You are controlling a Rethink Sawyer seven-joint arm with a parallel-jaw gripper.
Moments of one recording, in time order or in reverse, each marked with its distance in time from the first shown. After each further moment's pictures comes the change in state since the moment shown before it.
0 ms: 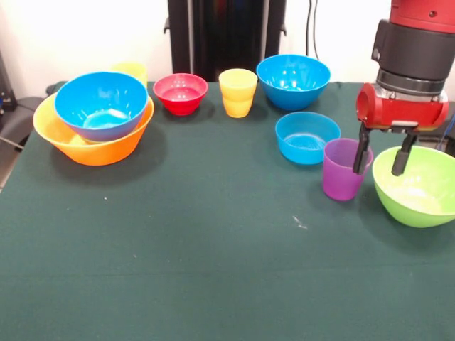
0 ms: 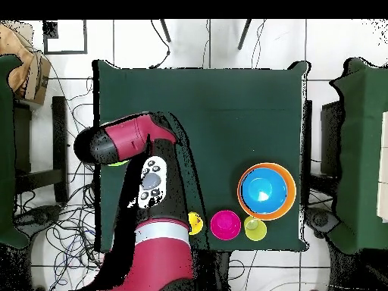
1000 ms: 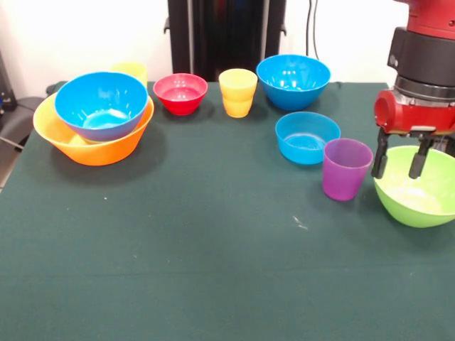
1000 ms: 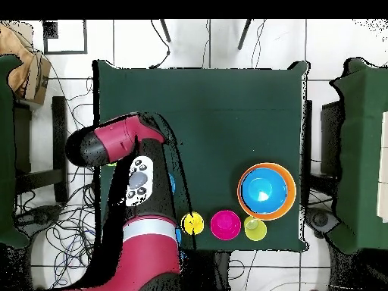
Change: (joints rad) arm 0.040 0.023 0.001 -0.022 0.000 0.000 0.000
